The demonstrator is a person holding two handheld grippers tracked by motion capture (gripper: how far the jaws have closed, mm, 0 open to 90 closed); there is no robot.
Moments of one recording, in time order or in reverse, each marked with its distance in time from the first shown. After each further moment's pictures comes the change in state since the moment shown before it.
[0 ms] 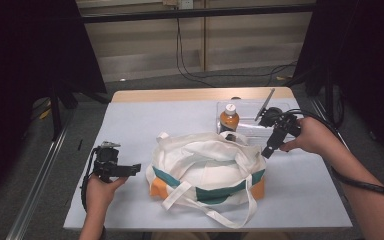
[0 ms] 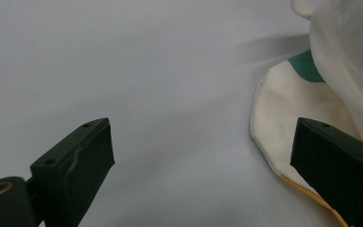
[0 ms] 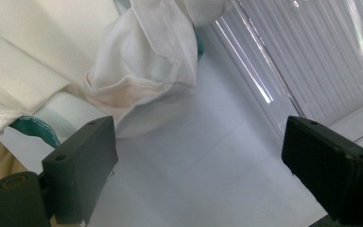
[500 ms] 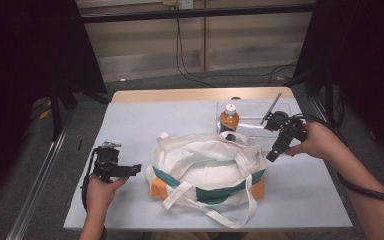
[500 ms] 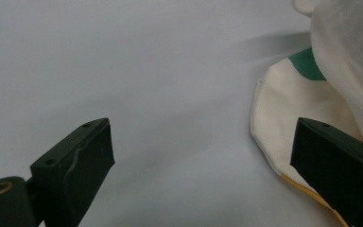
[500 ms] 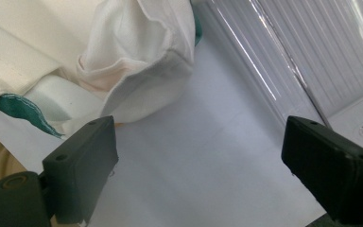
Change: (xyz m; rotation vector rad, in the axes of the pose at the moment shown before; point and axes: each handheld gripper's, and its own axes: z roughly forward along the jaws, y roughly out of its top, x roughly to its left) left arm -0.001 0.000 0.001 0.003 0.004 0.001; right arm -0.002 -0.017 0.006 -0.012 0.005 0.013
